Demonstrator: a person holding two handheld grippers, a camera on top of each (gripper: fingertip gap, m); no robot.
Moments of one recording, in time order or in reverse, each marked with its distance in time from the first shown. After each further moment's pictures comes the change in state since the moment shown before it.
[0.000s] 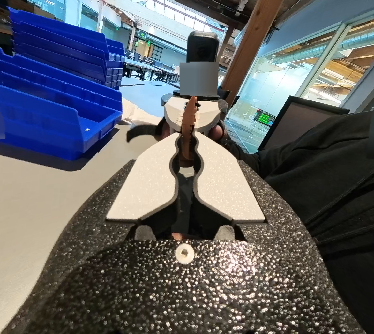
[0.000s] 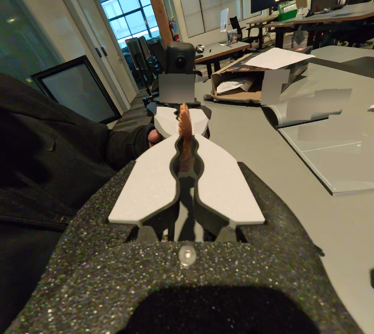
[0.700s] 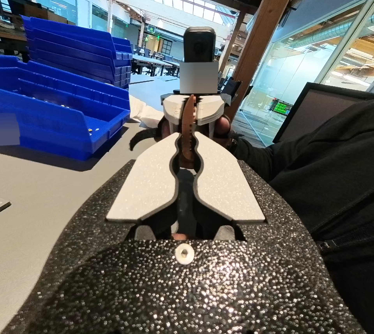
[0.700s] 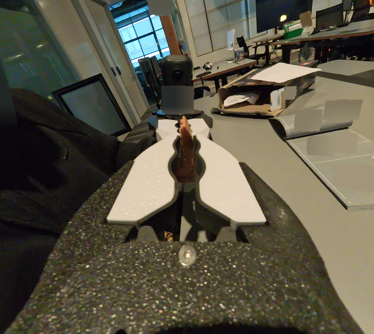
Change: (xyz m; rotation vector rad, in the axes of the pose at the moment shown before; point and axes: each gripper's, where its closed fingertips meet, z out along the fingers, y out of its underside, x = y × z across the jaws) left arm 0.000 0.004 0.006 -0.037 -0.050 0.076; right arm -0.004 -0.008 -0.001 0.086 -0.048 0.021
